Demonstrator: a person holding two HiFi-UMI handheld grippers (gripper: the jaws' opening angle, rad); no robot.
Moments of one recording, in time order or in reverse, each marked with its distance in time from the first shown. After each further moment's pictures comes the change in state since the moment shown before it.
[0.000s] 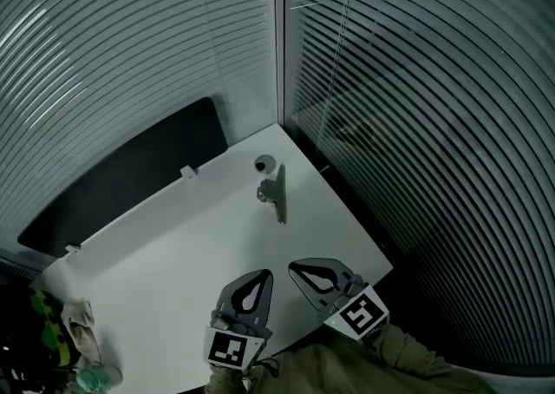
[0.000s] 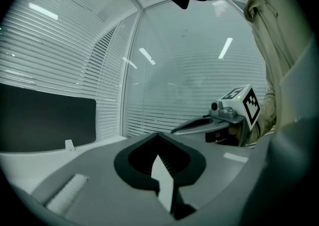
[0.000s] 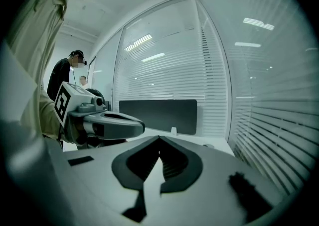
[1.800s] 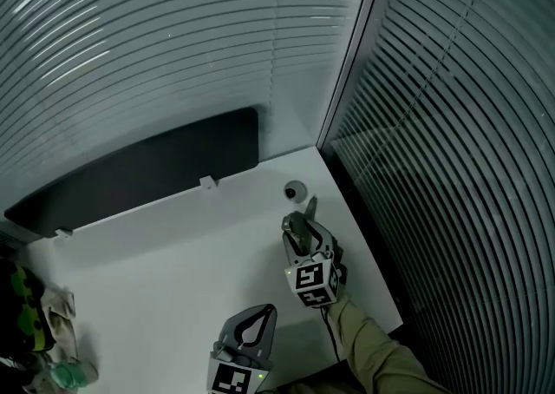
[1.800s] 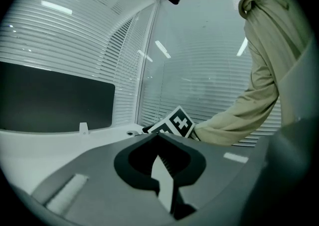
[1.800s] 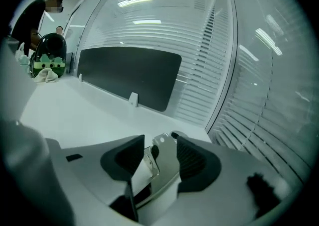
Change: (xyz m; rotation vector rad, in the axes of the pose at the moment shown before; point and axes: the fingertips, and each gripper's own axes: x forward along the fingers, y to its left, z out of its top) left arm 0.023 0.053 -0.065 -0.071 0.047 0.130; right arm 0.187 -0.149 -0.113 -0.209 0.304 -0.329
